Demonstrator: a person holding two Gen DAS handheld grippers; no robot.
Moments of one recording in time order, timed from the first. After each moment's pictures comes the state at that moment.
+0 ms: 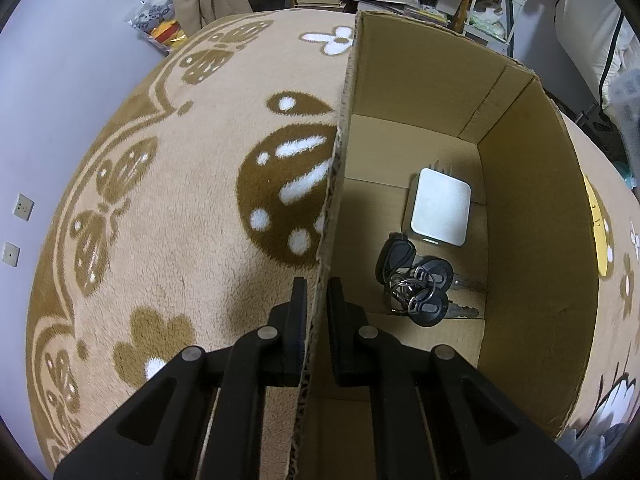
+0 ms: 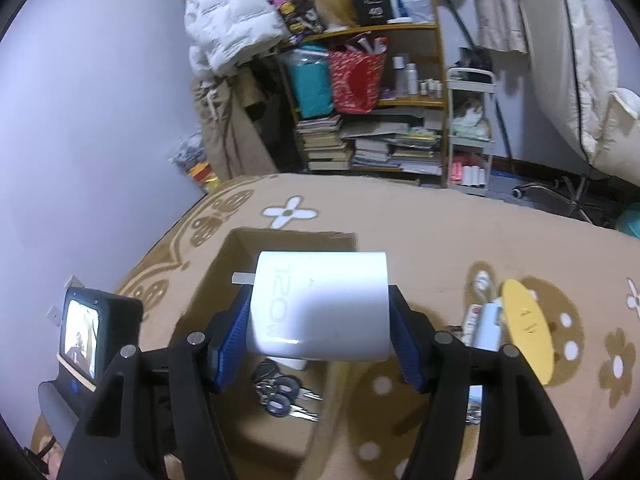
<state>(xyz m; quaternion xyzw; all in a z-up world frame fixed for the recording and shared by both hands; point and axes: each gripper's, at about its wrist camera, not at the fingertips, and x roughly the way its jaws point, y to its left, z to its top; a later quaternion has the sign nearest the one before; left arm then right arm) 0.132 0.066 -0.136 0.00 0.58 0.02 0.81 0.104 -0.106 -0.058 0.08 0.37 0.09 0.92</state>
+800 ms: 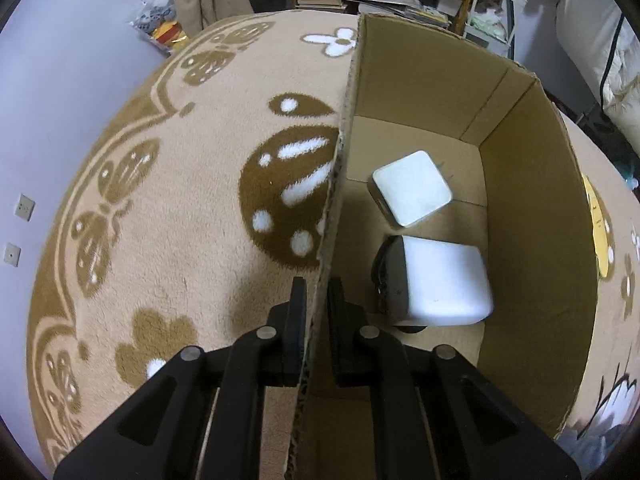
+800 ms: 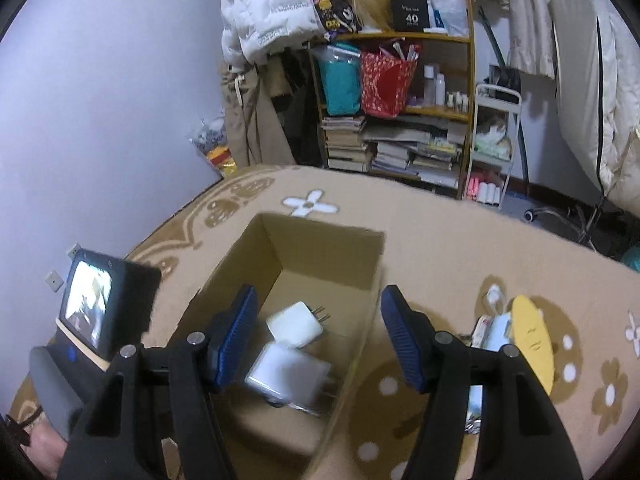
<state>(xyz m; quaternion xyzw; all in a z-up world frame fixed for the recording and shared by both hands) 0.133 0.067 -0.136 0.00 0.58 0.03 0.81 0.093 -0.100 -0.049 0.02 0.35 0.11 0.93</state>
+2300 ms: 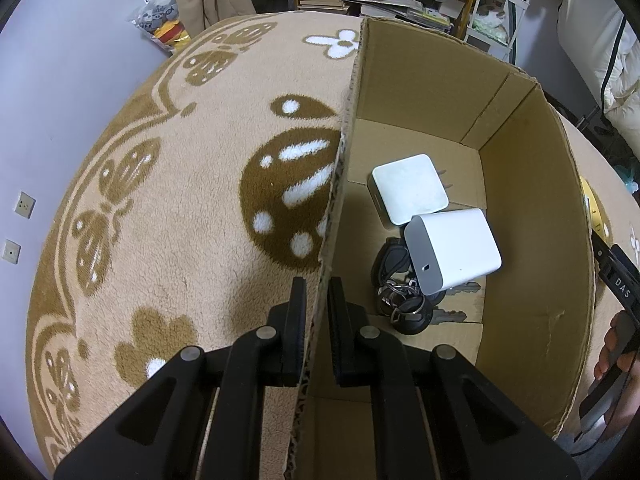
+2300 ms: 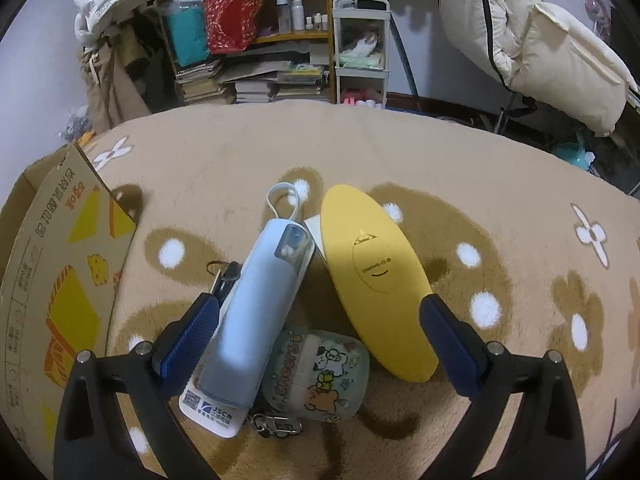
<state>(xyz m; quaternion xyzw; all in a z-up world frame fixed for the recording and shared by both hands) 0.132 0.069 -0.134 0.00 0.58 0.03 0.81 0.125 -0.266 -0.170 0.06 0.45 -0.08 0.89</state>
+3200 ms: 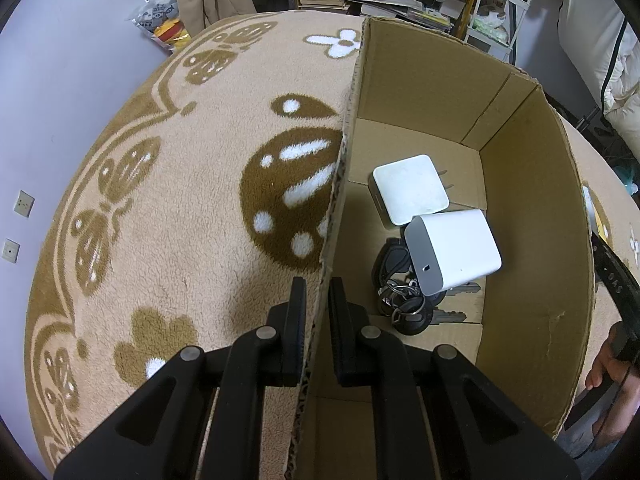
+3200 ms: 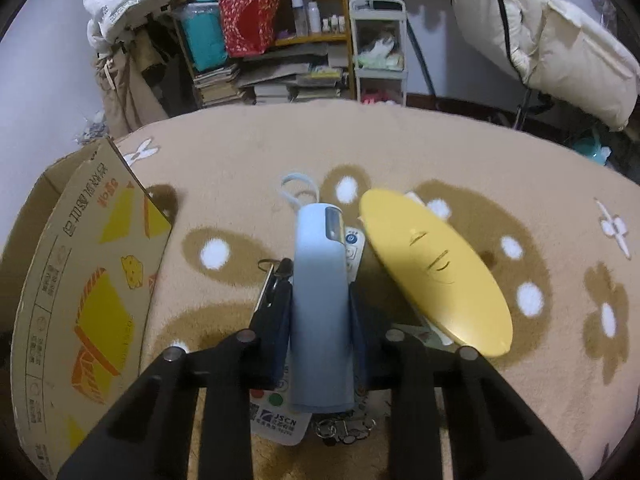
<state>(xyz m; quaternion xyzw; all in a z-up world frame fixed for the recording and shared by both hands) 0.134 0.070 -0.135 0.00 0.58 0.03 0.81 0.122 -0.241 -0.170 0.09 0.43 -0.05 0.89</state>
